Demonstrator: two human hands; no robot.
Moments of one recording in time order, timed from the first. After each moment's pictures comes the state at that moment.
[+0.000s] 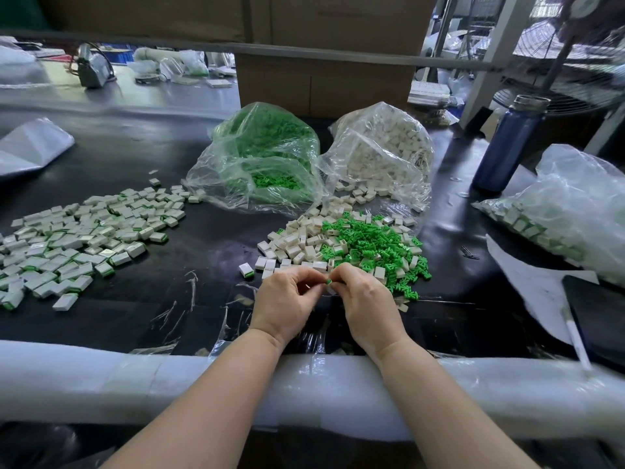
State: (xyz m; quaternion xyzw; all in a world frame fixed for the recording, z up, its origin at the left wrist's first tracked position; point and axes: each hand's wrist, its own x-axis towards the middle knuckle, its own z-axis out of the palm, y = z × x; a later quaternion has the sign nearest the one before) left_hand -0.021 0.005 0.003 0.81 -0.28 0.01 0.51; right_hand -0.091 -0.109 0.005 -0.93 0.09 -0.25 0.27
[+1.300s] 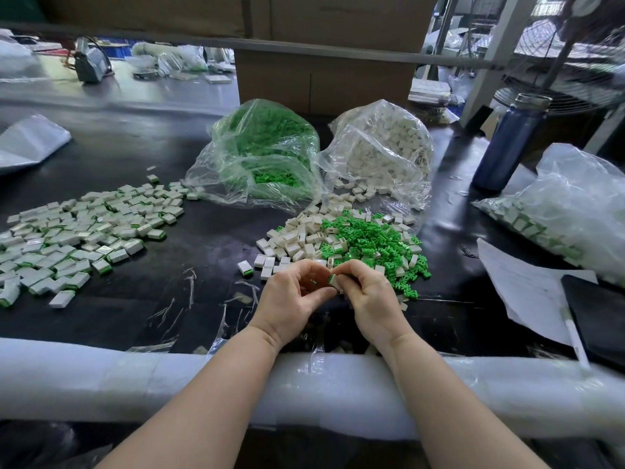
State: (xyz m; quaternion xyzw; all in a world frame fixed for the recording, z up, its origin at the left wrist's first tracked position) left_hand -0.023 0.005 0.006 0.74 -0.32 -0.09 0.58; right_hand -0.089 -0.116 0.007 -0.84 0.11 -0.21 0.48
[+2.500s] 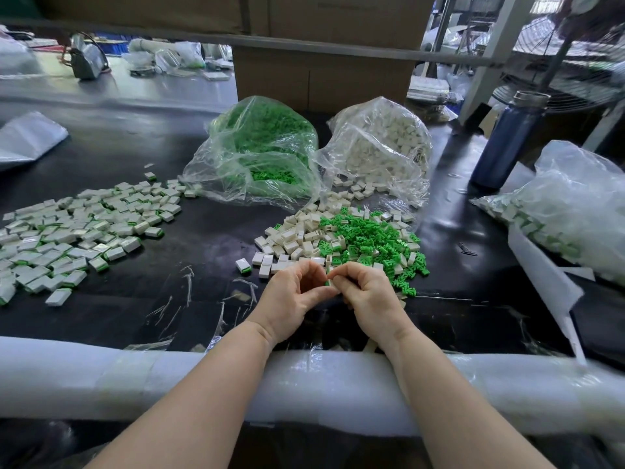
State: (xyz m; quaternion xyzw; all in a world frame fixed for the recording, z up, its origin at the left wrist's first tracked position) left_hand -0.020 0.006 0.008 0.73 -0.34 -0.16 0.58; right_hand -0.088 -0.119 0.006 -0.80 0.10 -0.18 0.57
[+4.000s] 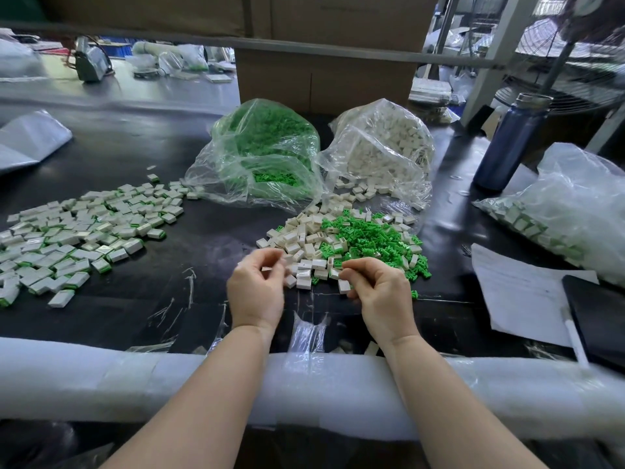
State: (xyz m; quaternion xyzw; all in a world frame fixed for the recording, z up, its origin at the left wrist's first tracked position) left_hand -0.010 0.013 0.005 0.78 -0.08 0.06 0.62; right_hand -0.090 -0.120 0.004 -0.79 0.18 -0.30 0.51
